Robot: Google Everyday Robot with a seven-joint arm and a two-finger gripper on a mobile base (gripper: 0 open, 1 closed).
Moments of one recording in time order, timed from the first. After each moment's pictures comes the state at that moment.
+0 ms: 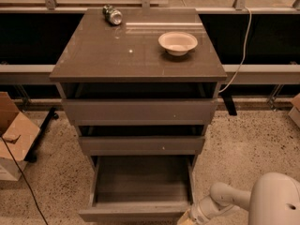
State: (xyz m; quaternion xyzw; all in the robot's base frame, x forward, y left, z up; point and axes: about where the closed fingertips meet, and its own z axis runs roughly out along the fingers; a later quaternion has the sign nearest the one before) arm 0.398 -0.164 0.178 -0.46 0.81 0.34 0.09
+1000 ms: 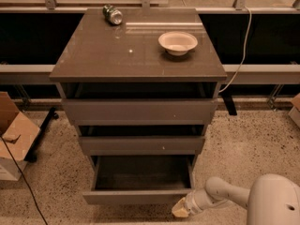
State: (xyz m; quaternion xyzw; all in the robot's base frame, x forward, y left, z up) arm 0.454 -0.143 0.175 -0.48 0.80 0.31 0.16
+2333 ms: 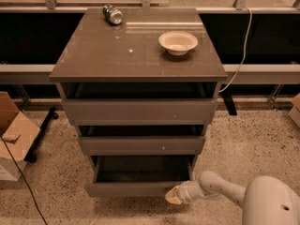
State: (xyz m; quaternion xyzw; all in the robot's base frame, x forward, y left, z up) arm 0.520 -0.121 0.175 -0.51 0.78 0.28 0.24
